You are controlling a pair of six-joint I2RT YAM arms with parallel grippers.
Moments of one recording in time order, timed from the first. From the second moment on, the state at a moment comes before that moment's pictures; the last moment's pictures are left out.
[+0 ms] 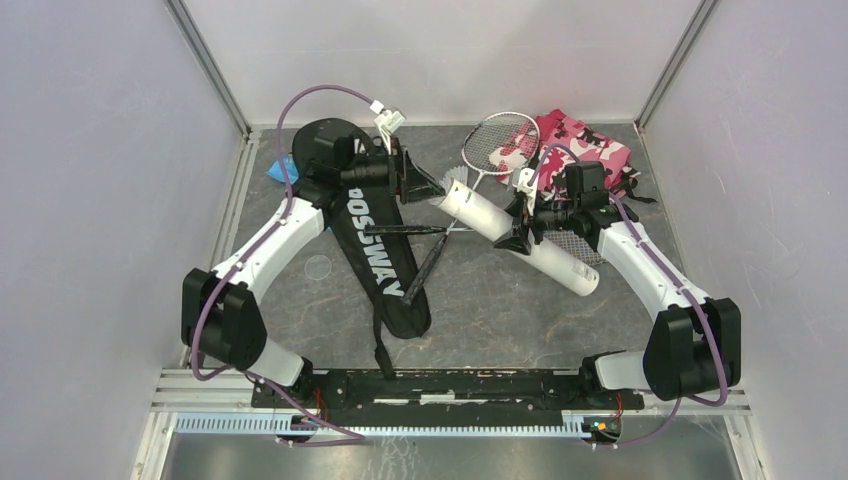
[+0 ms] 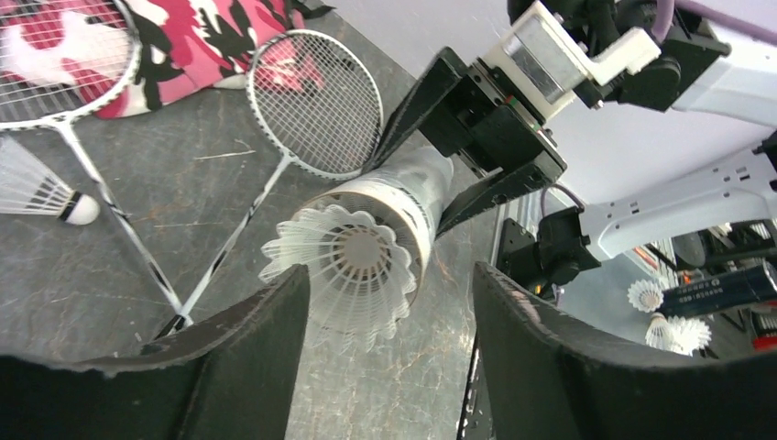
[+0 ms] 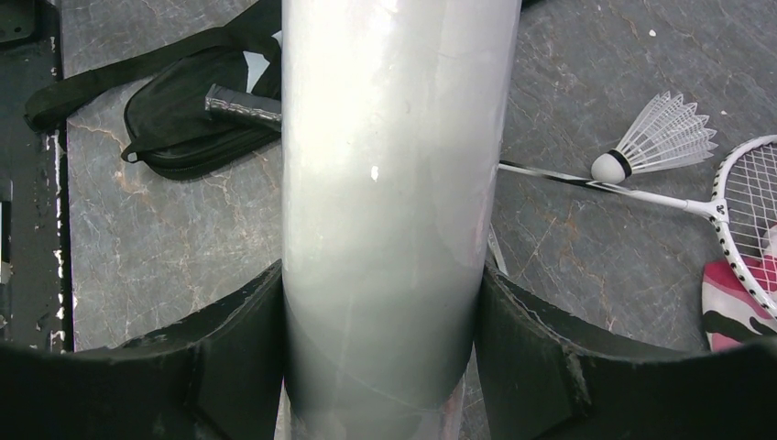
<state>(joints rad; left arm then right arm) -0.38 1.50 1.25 0.02 0.92 -0.35 0.19 1.35 0.98 -0.41 -0.97 -0.71</state>
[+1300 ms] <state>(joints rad) -0.44 1.62 1.44 -0.35 1.02 0.02 0.13 1.34 0.98 -0.43 -0.96 -0.73</state>
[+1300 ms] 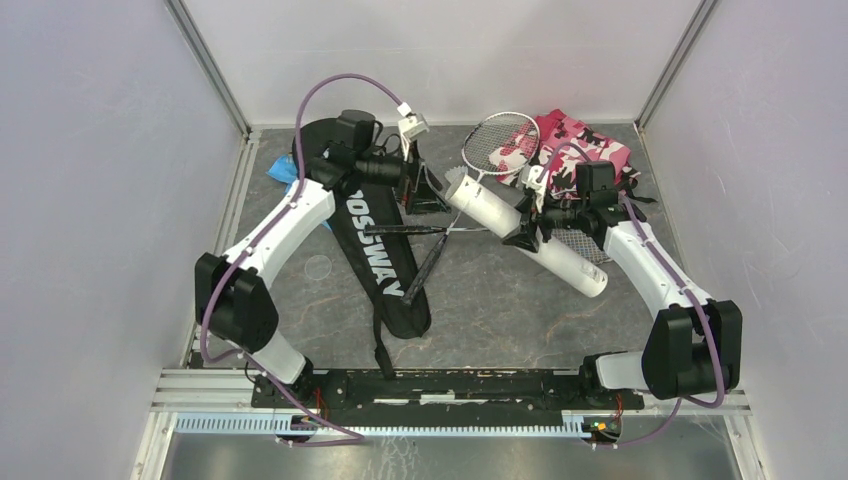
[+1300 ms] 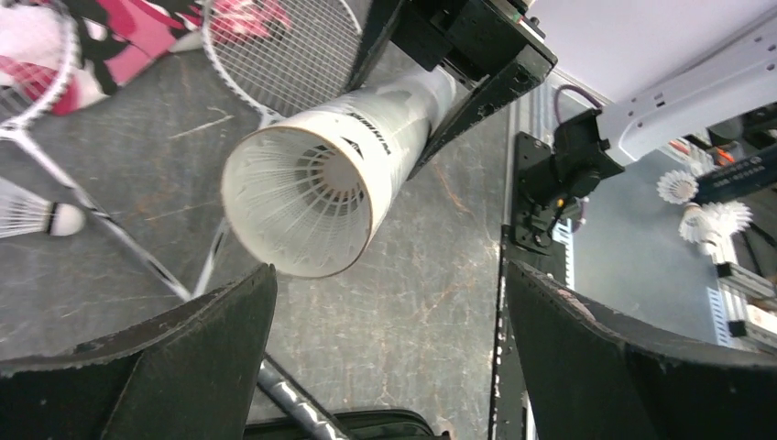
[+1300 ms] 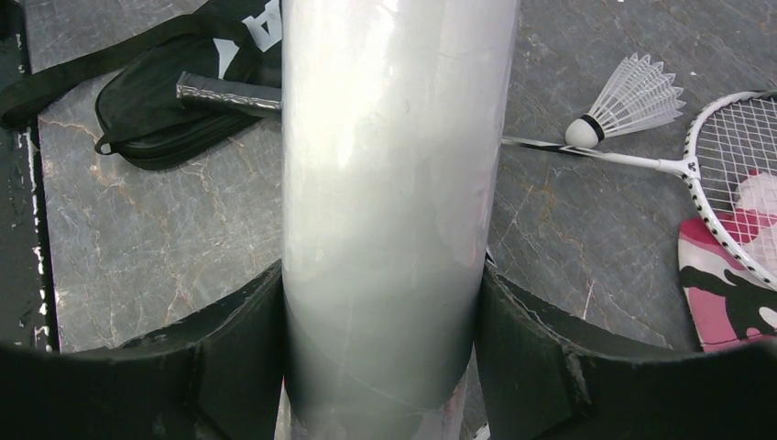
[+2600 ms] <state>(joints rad) -0.35 2.44 2.10 -0.16 0.71 -0.07 0.01 1.30 0.95 -0.41 -0.96 -0.71</state>
